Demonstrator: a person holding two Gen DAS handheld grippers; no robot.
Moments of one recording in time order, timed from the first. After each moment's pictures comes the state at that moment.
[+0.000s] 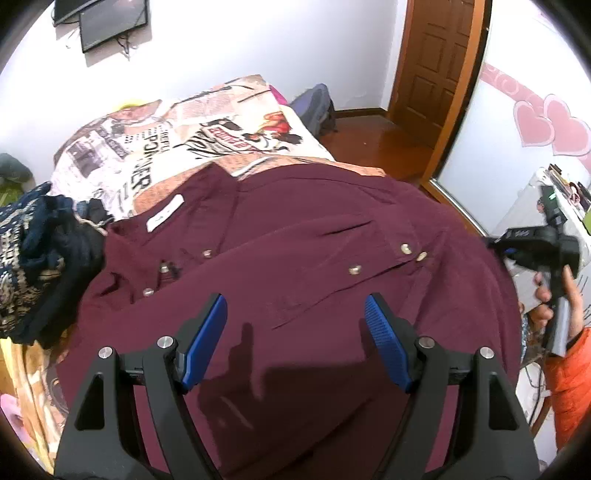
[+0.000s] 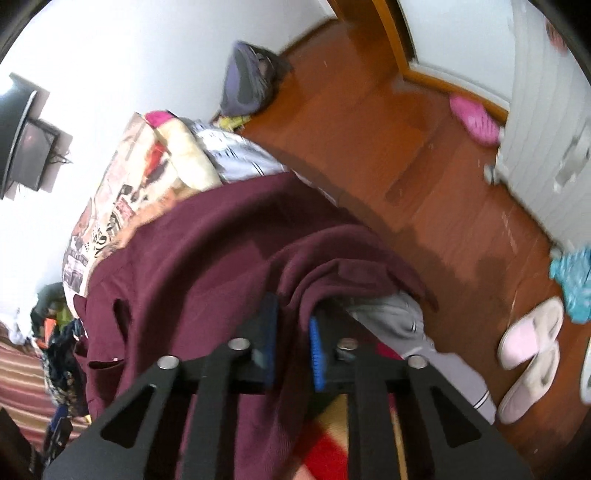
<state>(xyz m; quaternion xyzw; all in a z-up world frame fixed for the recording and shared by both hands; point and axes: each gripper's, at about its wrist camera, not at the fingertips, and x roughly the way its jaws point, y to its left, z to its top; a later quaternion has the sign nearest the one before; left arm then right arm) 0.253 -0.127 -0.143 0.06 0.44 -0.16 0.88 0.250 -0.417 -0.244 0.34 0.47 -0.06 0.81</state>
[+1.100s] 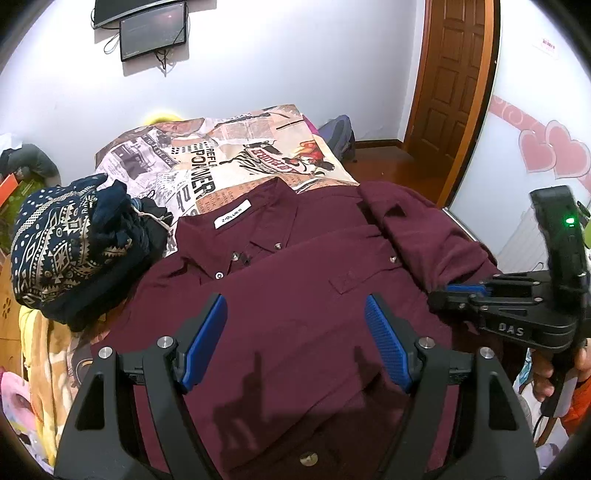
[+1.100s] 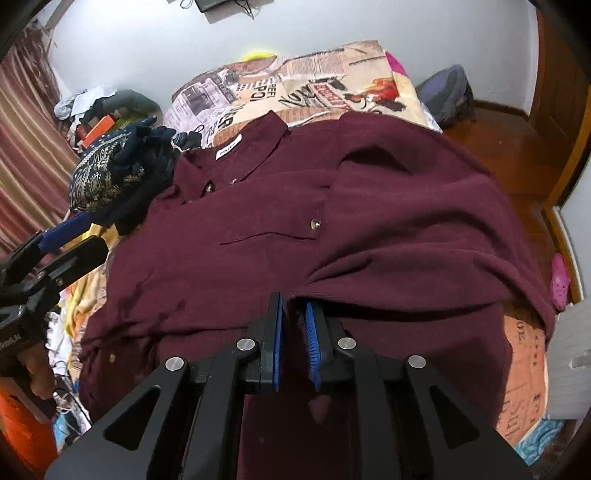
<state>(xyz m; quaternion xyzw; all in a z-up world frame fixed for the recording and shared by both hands) 0.200 -0.053 -0.116 0.04 0.39 -0.13 0.91 0.219 -0.177 -0.179 0.05 0.49 0.18 0.85</state>
